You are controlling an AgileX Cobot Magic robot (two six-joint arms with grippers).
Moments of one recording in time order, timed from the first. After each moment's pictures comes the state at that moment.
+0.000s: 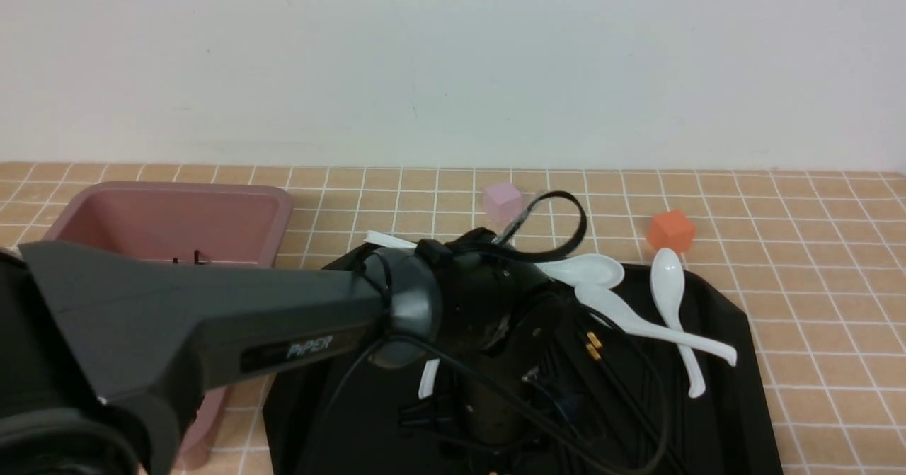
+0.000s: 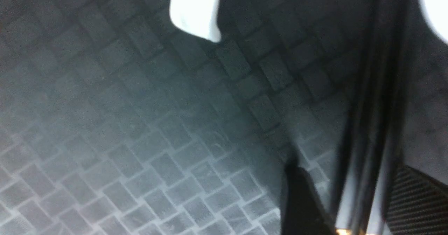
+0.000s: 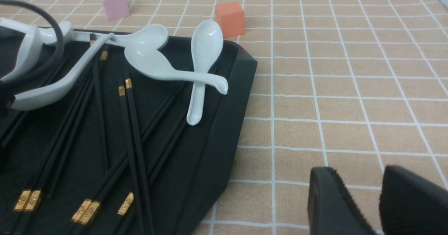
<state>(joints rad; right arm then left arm) 0.08 -0.01 0.02 -0.04 0.37 0.14 -0.84 2.06 -1.43 0.07 0.84 -0.99</state>
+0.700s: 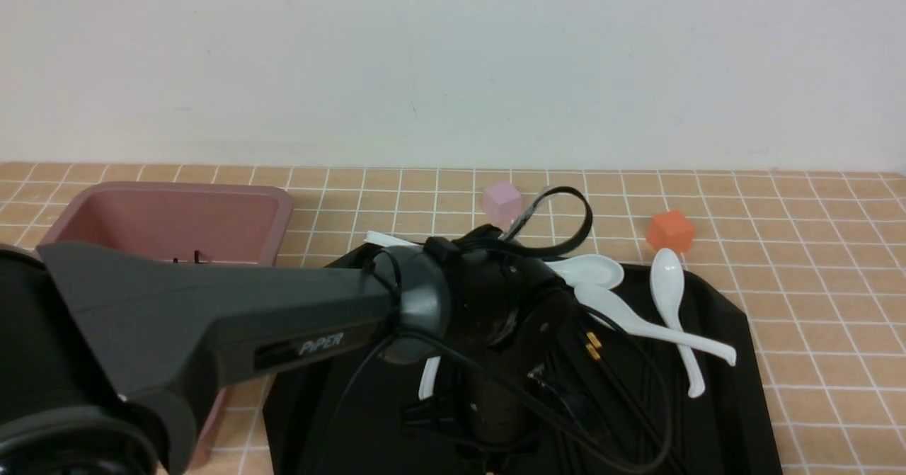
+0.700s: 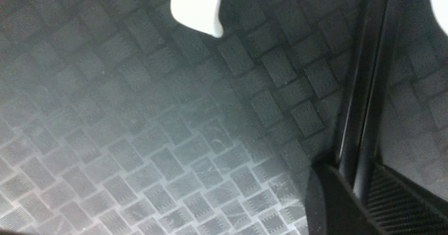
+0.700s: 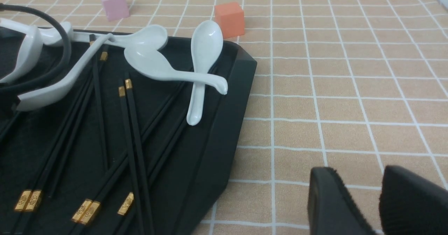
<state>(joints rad) 0.08 -0.01 0.02 -0.04 0.37 0.14 -0.84 2.09 -1.45 0.06 0.89 -1.00</state>
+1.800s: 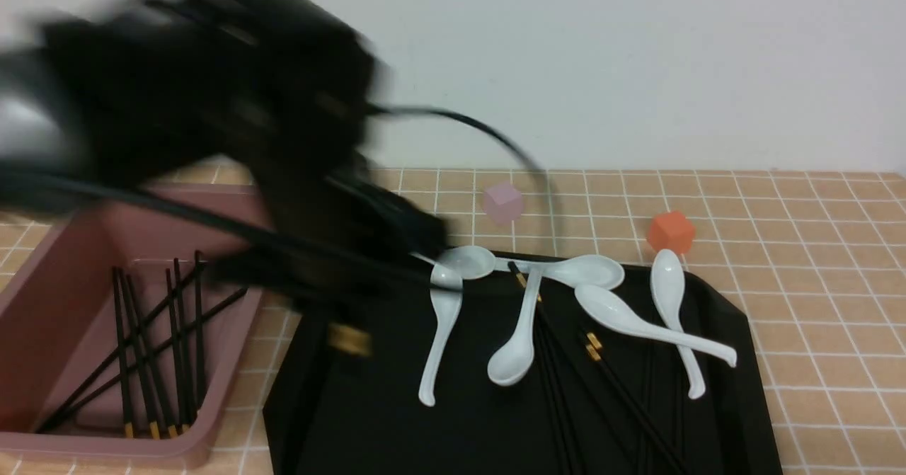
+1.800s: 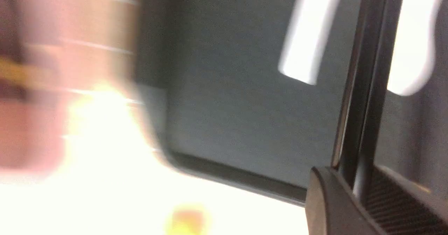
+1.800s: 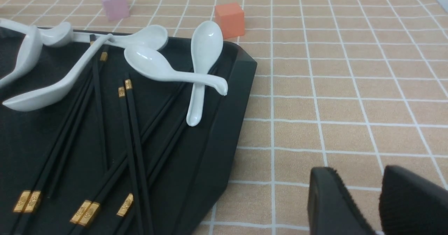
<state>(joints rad) 0.08 -0.01 0.02 -0.04 0.37 0.14 -0.63 1.59 -1.43 0.19 1.20 -0.91</state>
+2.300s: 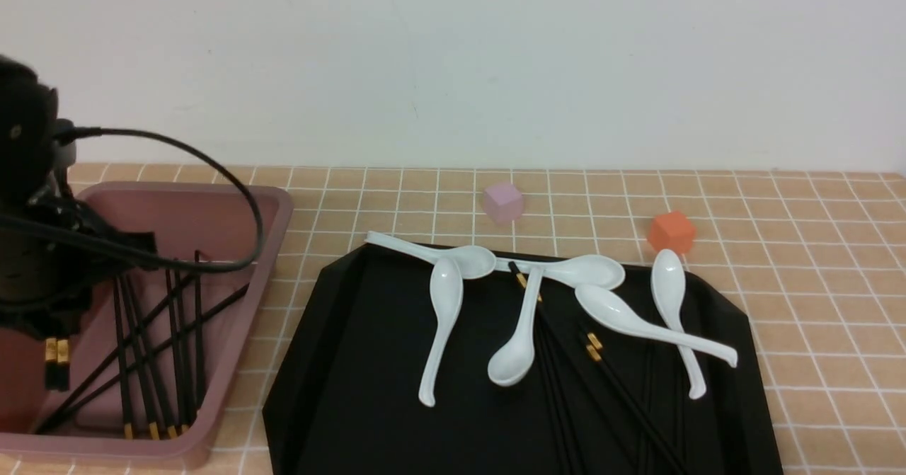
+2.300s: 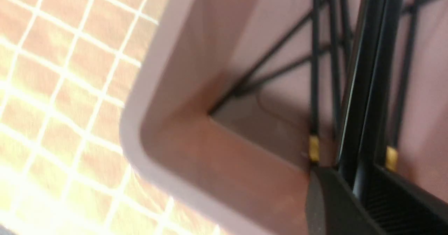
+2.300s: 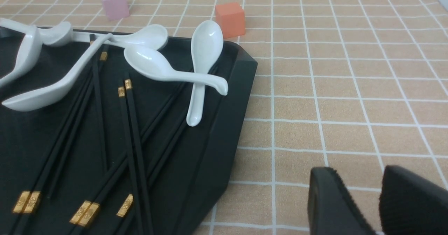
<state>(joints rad) 0.08 -0.01 0.02 -0.04 0.37 0.14 -0.15 1.48 -1.12 0.35 1.04 -0.69</state>
